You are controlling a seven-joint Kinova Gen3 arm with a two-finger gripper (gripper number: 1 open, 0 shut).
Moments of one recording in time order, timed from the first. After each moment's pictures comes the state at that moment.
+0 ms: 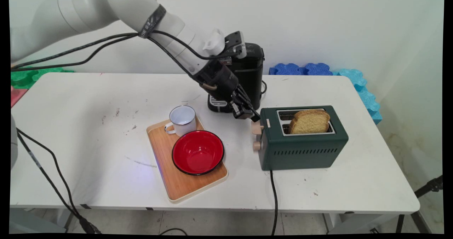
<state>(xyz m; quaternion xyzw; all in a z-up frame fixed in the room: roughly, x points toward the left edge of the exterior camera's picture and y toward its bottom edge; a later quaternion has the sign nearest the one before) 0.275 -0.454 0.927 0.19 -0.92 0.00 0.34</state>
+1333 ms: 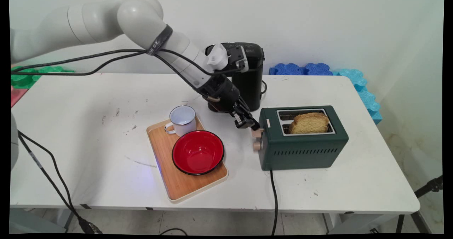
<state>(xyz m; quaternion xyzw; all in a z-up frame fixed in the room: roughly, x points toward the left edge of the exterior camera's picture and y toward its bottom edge) 0.269 -0.451 0.893 0.22 -0.92 0.00 0.33</state>
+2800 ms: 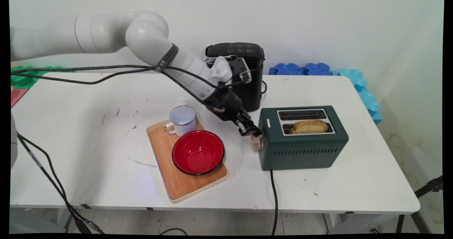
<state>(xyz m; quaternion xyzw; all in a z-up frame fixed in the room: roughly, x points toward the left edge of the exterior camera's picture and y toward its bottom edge) 0.260 -0.446 0.862 0.26 -0.91 0.00 0.33</state>
